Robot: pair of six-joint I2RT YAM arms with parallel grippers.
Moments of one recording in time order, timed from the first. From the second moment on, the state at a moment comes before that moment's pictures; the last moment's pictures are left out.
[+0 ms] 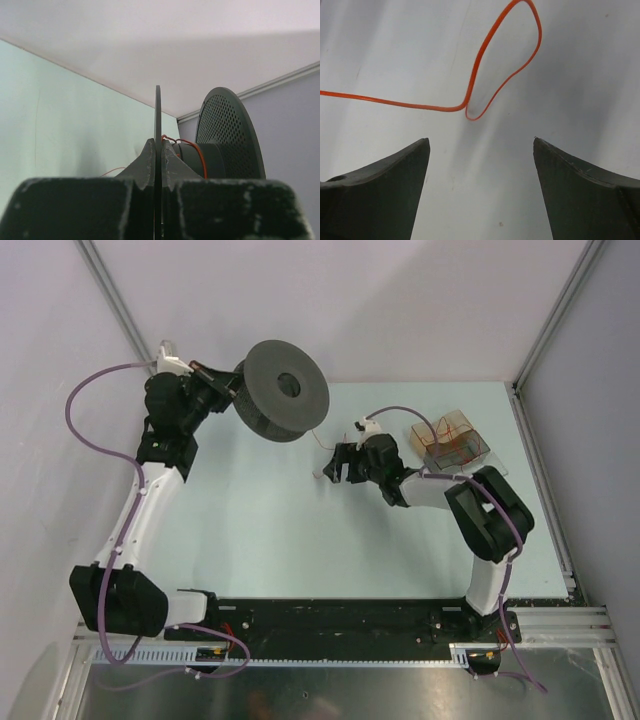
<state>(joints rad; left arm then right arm) -0.09 1.28 1.25 0.00 0.26 -0.92 0.59 1.84 0.99 0.41 -0.14 0.45</state>
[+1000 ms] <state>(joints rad) -0.04 1.29 1.19 0.05 0.38 -0.99 0.60 2.12 1.20 0.51 -0.18 0.52</state>
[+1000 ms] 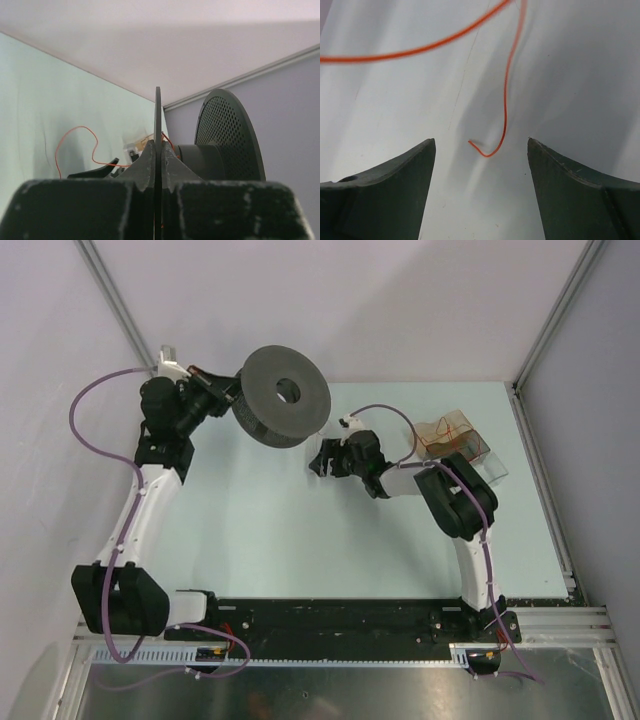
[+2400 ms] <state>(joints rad) 0.07 1.36 1.27 -0.18 0.08 -0.83 0.68 1.71 1.10 -0.03 -0.44 -0.02</state>
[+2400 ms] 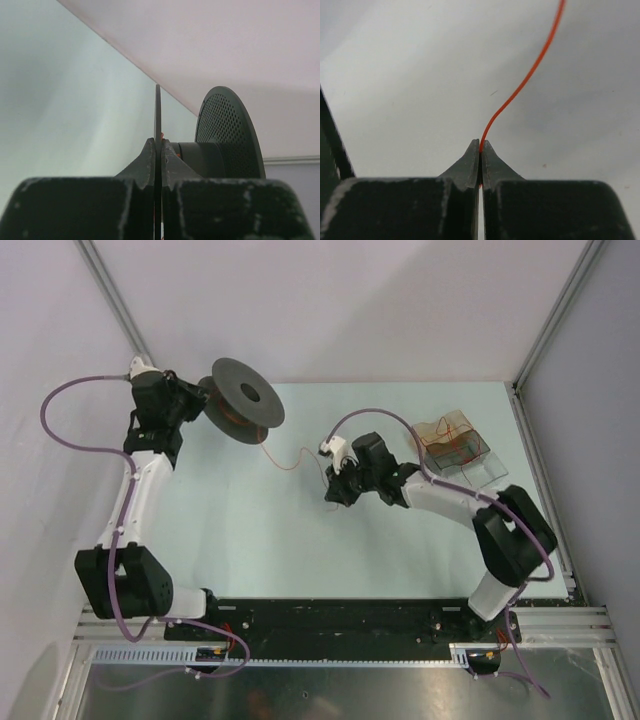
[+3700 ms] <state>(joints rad) -0.31 1.18 0.98 -0.21 0.51 -0.05 0.39 1.52 1.48 0.06 -0.36 -0.40</state>
